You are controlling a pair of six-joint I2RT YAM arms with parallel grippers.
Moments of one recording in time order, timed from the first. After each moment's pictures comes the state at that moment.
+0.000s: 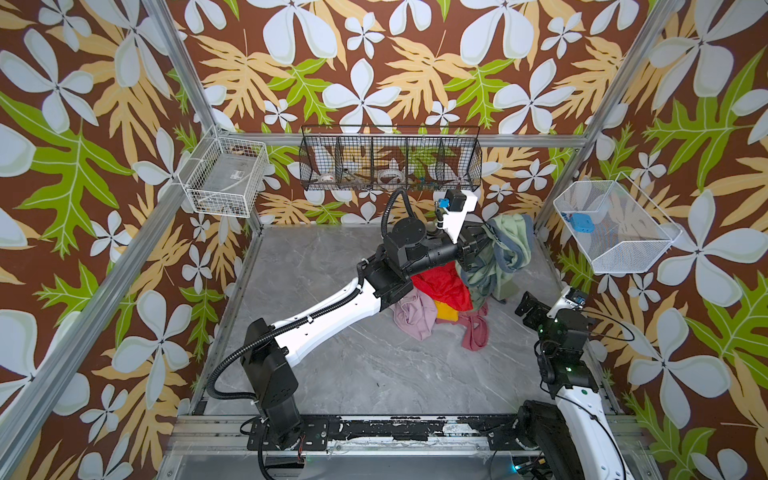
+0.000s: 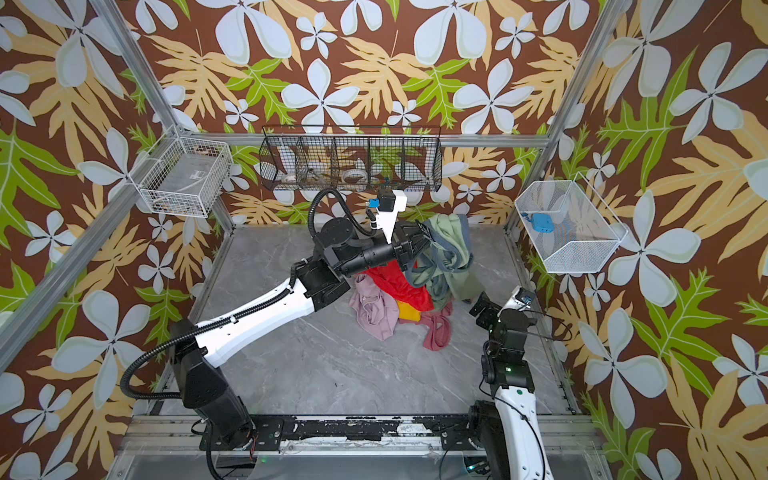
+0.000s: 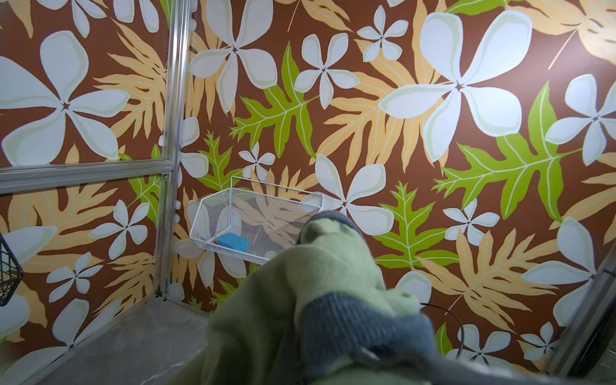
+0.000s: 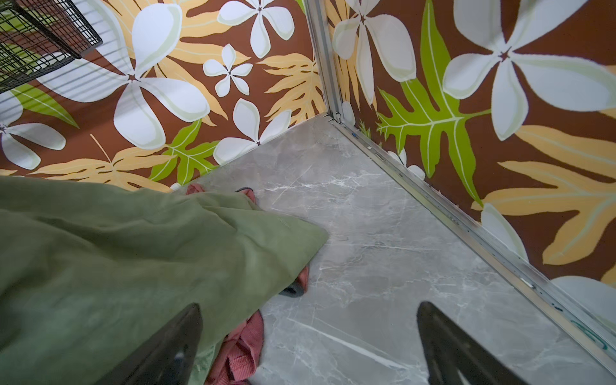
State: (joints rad) left arm -0.92 1.72 1.69 0.32 0.35 -0.33; right arm -0.18 0.65 0.38 -0.05 0.12 0.35
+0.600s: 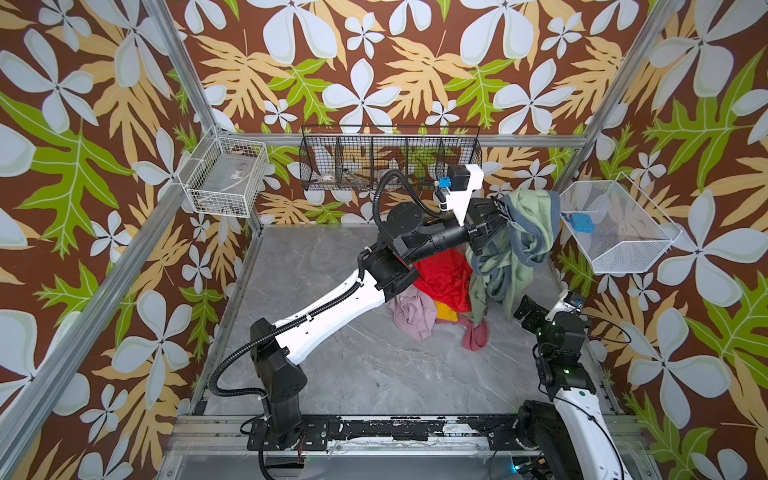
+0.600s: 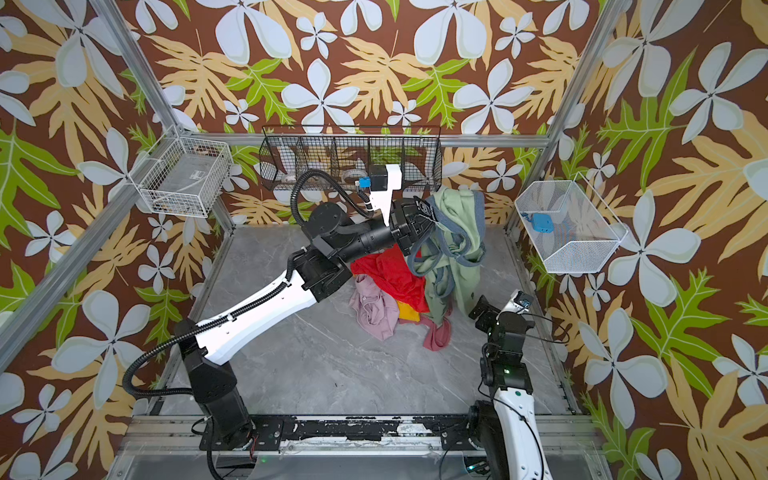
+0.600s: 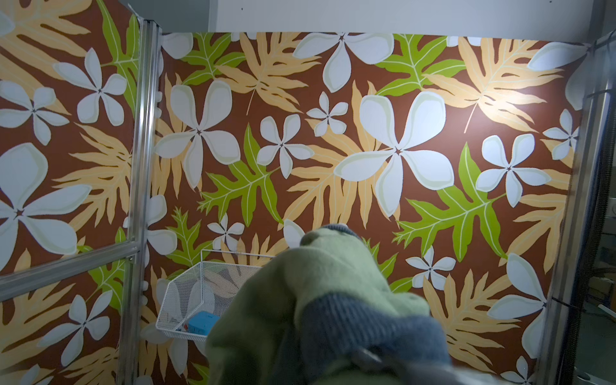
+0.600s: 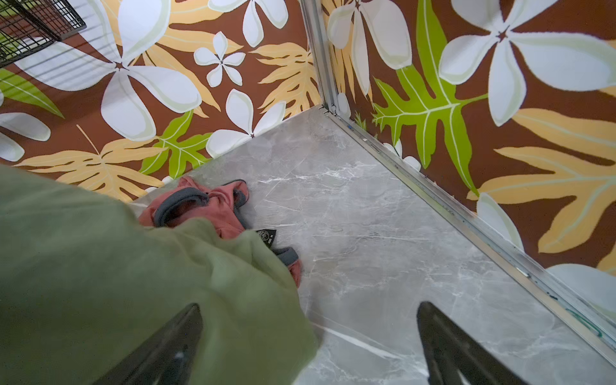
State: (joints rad) left arm -0.94 1.80 1.96 0.34 0.40 -0.33; right arm -0.18 0.64 0.34 -0.03 0.13 0.35
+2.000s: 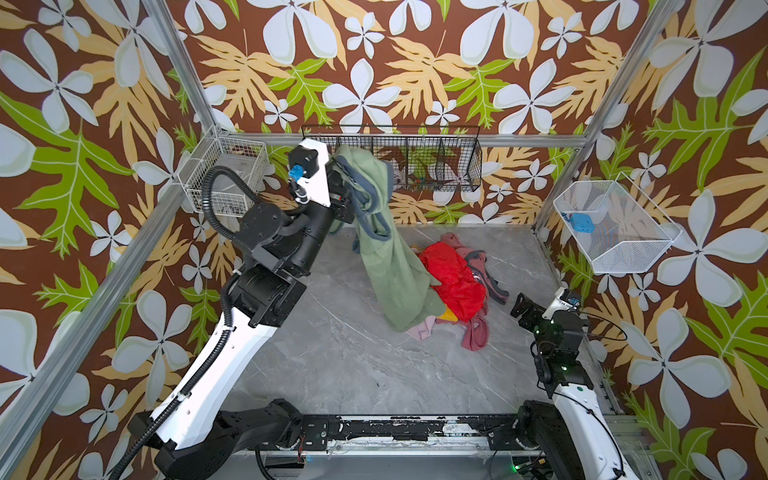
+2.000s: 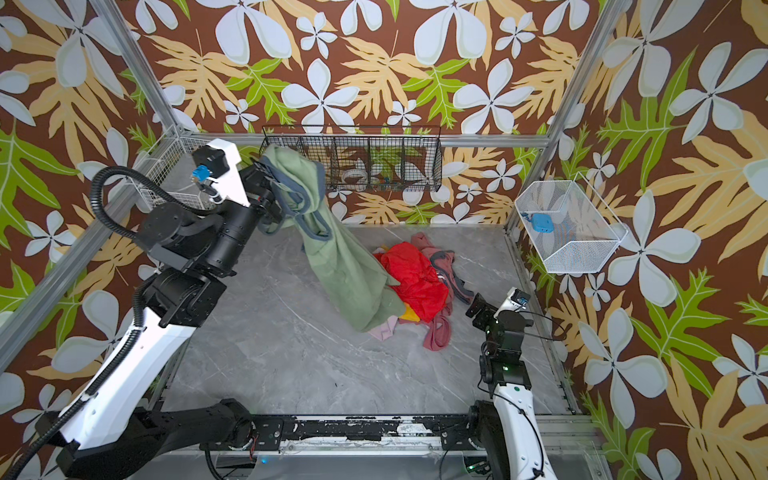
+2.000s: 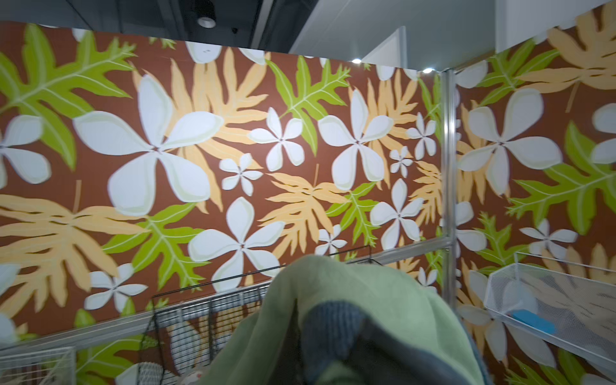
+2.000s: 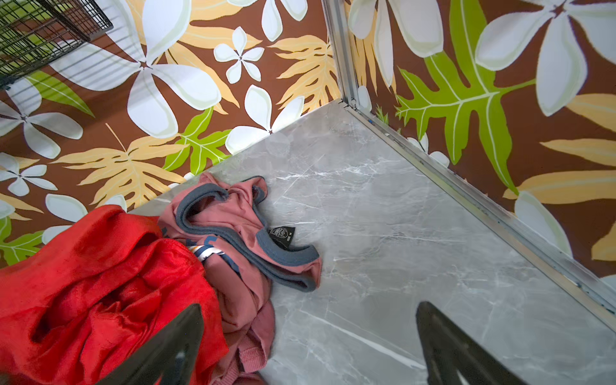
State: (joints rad) left arm -0.53 1.19 1.64 -0.04 -0.23 0.13; right arm -0.18 0.71 0.33 0.05 0.05 0.38
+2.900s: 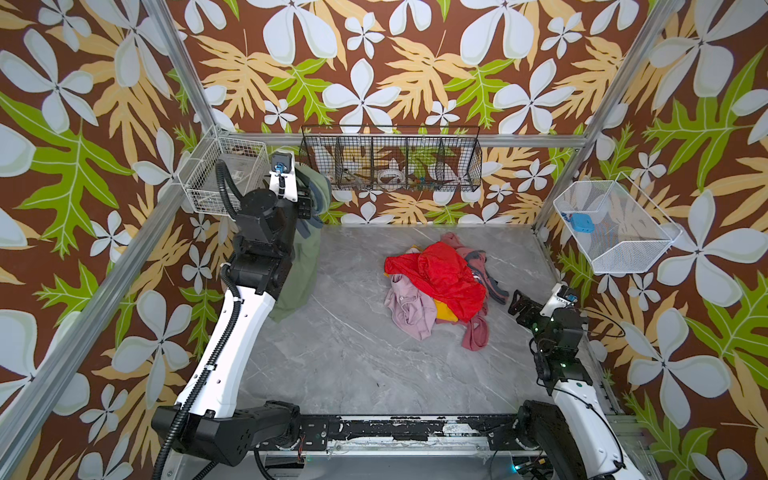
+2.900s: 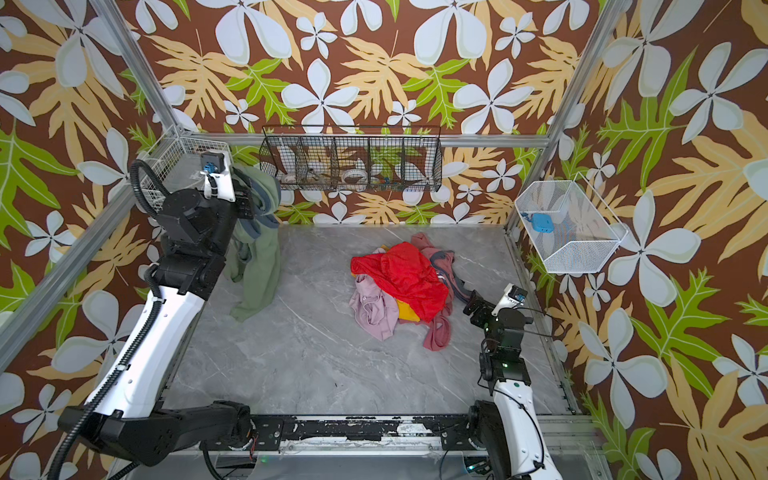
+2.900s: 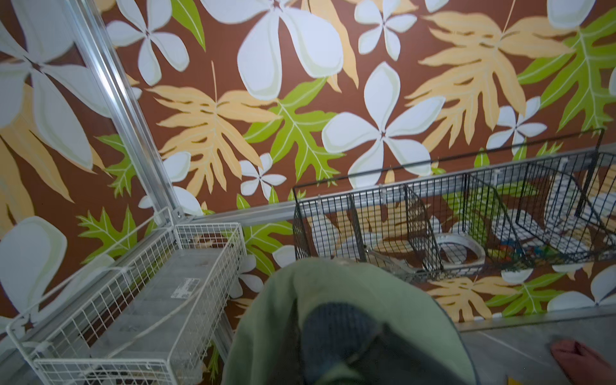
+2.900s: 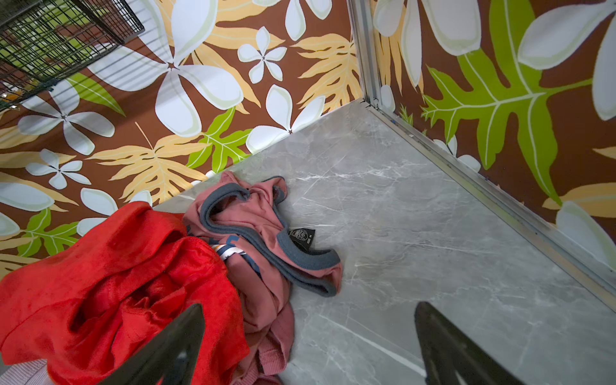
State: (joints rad) left arm -0.20 1.26 1.45 -0.11 -0.22 0.19; right arm -0.18 0.73 0.34 0.10 -0.01 0.38
